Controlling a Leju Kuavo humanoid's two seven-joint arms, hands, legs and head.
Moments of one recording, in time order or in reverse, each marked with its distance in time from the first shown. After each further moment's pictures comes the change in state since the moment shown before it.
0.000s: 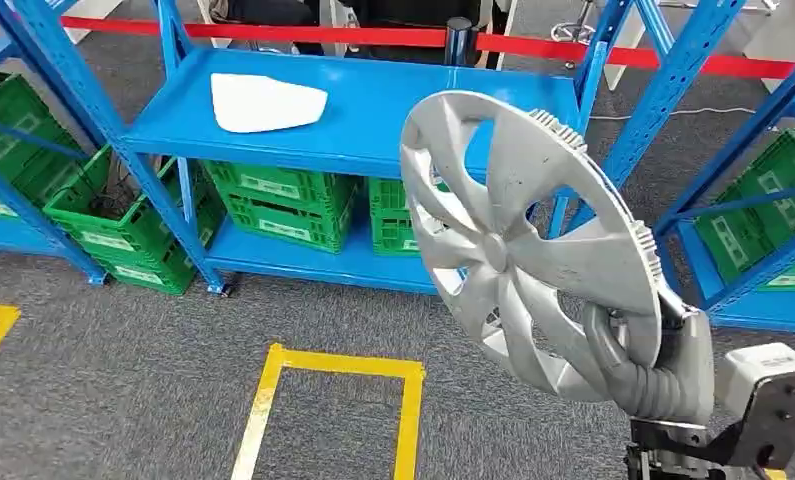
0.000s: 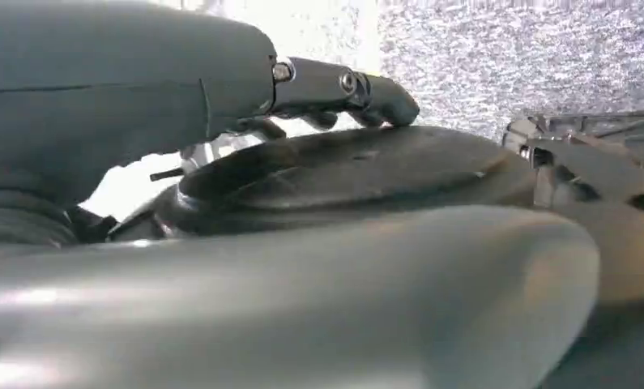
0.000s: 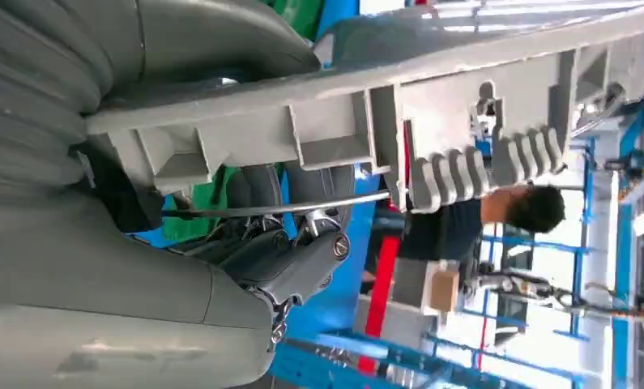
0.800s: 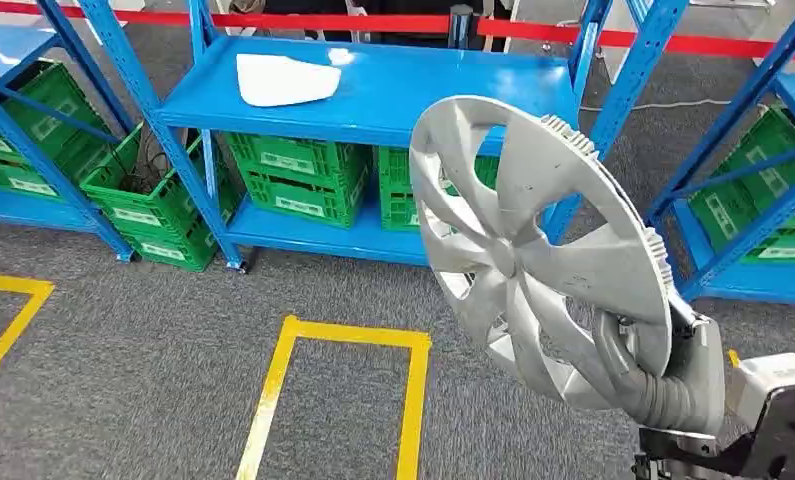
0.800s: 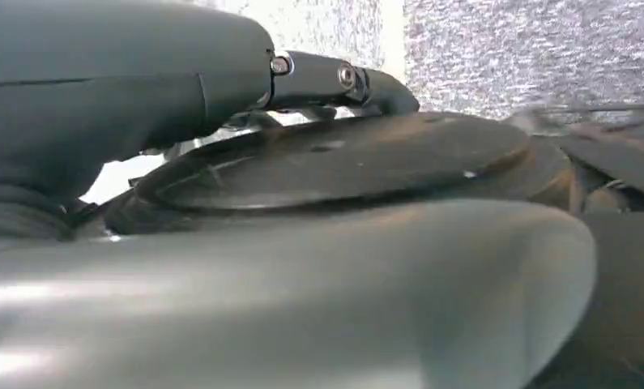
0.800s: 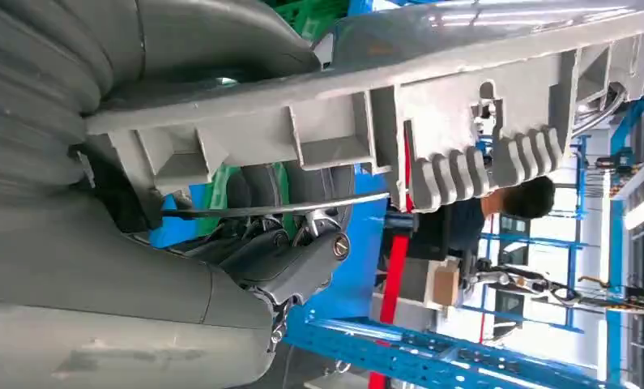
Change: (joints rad) left arm 0.001 -0.002 0.000 -0.001 -0.007 -0.008 -0.005; right arm 0.005 -0.009 0.000 0.000 -0.006 -0.001 0.002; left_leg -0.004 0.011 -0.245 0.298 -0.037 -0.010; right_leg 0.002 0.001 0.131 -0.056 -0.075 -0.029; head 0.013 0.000
